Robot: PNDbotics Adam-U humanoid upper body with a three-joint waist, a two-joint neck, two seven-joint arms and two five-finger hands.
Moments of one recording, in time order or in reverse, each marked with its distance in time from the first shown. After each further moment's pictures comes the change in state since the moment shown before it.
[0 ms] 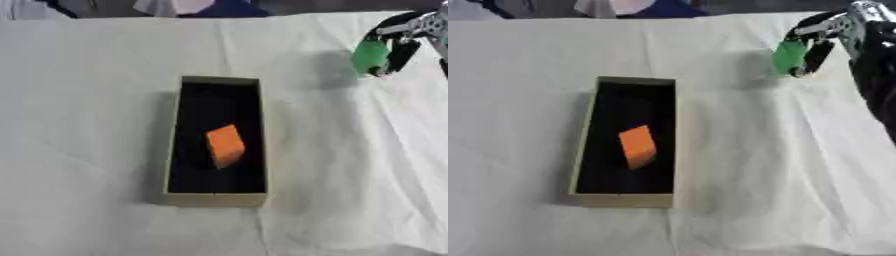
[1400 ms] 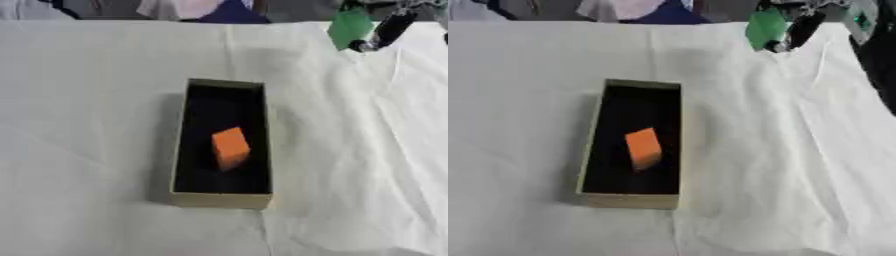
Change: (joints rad) left arm 0.000 0.010 0.000 0.000 0.000 -0.002 -0.001; right arm 0.064 -0.049 0.293 -0.440 -0.337 -0.176 -0.004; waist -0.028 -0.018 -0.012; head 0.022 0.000
